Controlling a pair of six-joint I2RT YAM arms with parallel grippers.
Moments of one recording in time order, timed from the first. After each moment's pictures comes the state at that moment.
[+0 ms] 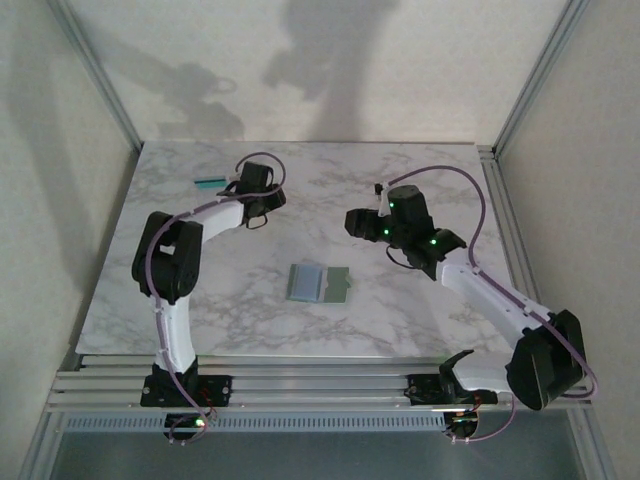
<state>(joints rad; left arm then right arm) -0.29 2.04 1.38 -0.17 -0.09 -0.65 0.55 1.27 0.98 -0.27 -0.12 0.48</state>
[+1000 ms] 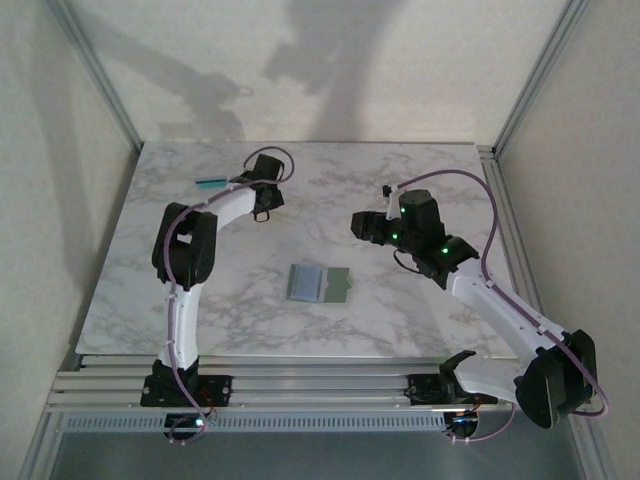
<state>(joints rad) -0.31 2.21 1.64 -0.44 -0.22 -0.60 0.54 1.18 0.94 -0.28 -0.13 0.45</state>
